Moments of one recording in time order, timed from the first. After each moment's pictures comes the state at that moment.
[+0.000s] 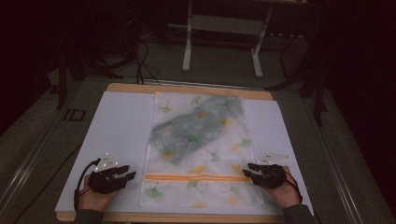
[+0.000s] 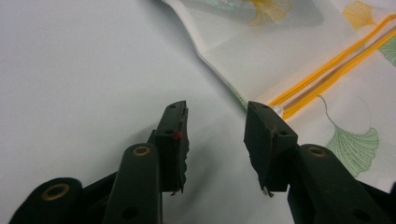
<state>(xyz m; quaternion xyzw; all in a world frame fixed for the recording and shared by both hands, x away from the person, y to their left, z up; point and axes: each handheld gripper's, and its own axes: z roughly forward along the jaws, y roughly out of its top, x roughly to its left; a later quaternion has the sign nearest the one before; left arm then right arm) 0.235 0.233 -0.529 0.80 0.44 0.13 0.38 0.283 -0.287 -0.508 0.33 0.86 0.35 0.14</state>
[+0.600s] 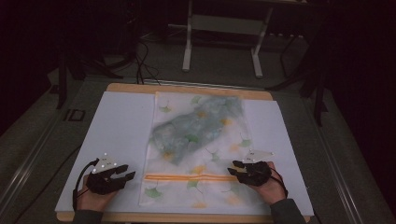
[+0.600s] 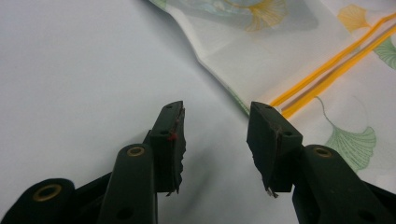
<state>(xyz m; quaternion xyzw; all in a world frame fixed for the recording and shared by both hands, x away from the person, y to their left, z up) 0.233 0.235 -0.528 0.80 0.43 0.14 0.39 0.289 -0.242 -0.504 0.29 0.88 0.37 0.13</state>
